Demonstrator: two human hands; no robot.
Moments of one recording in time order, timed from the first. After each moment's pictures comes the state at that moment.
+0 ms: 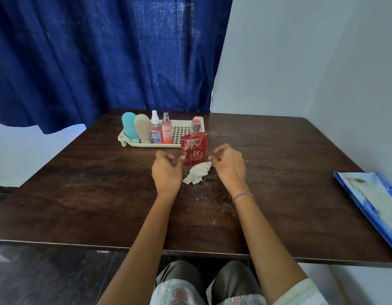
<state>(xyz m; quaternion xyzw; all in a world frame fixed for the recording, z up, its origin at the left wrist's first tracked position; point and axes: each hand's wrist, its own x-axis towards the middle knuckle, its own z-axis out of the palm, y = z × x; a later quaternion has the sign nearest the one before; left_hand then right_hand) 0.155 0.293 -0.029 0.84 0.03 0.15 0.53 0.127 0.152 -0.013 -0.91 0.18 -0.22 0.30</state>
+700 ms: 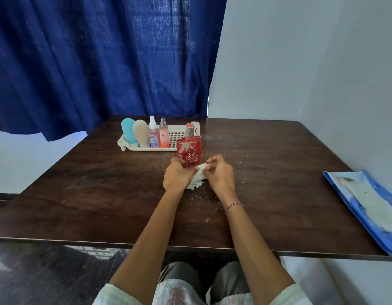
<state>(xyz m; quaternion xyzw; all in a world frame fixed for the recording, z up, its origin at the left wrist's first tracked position) 0.149 0.269 -0.030 0.87 0.04 -0.01 0.49 0.109 0.159 -0.038 -0.88 0.14 -0.22 0.40</state>
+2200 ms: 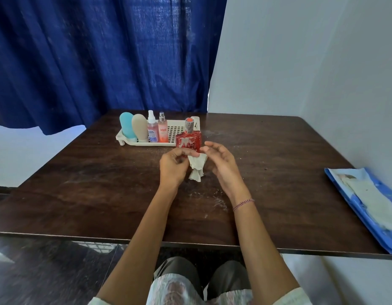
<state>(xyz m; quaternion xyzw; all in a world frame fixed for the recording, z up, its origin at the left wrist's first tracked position) 0.132 0.278 -0.021 0.72 -0.14 0.07 0.68 0.097 0.148 -0.015 -0.62 0.03 -0.11 0.77</state>
